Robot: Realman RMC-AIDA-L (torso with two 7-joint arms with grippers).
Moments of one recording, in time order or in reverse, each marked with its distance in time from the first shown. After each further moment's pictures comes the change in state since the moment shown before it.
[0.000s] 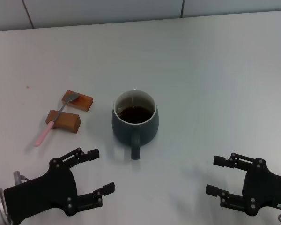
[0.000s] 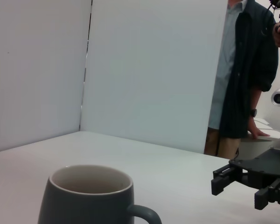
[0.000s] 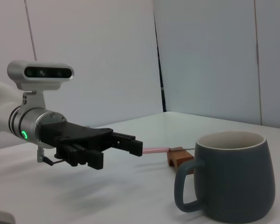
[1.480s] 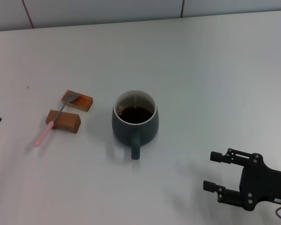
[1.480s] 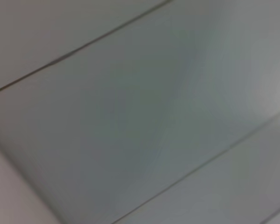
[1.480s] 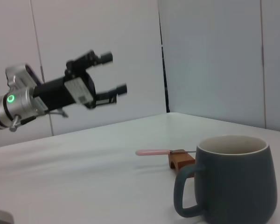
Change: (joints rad) left arm 0.159 0.003 -0.597 -0.122 -0.063 0.163 -0.794; right arm 0.027 -0.002 -0.007 0.000 0.000 0.006 0.000
